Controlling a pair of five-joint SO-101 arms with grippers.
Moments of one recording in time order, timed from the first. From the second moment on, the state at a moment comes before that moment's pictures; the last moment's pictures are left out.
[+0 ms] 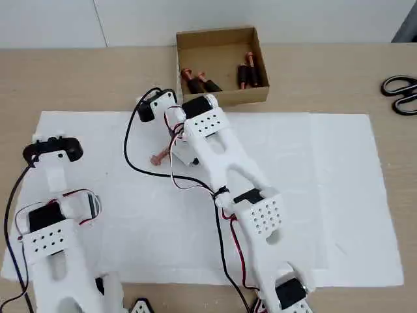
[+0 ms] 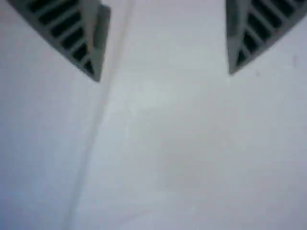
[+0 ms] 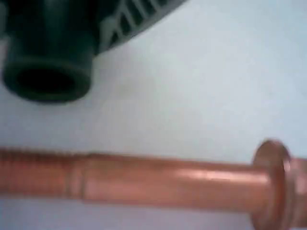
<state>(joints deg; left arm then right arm) -27.3 -44.9 60.4 65.1 -5.1 -31.6 50.9 -45.1 87.0 18.8</state>
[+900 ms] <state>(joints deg) -27.3 -44.9 60.4 65.1 -5.1 -19.3 27.9 -26.8 96.2 -7.6</state>
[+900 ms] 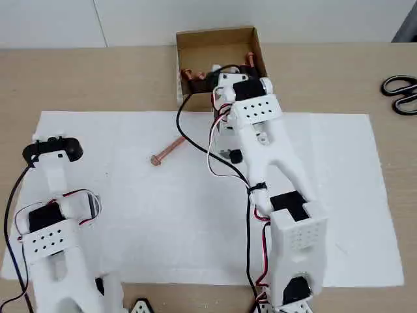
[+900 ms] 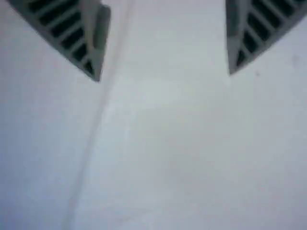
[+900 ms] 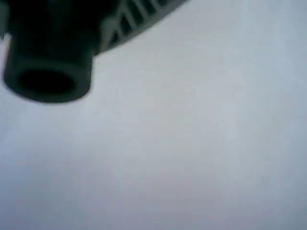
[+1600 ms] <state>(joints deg) -27.3 -44.9 60.4 65.1 -5.1 -13.9 5.6 -2.7 82.6 -7.6</state>
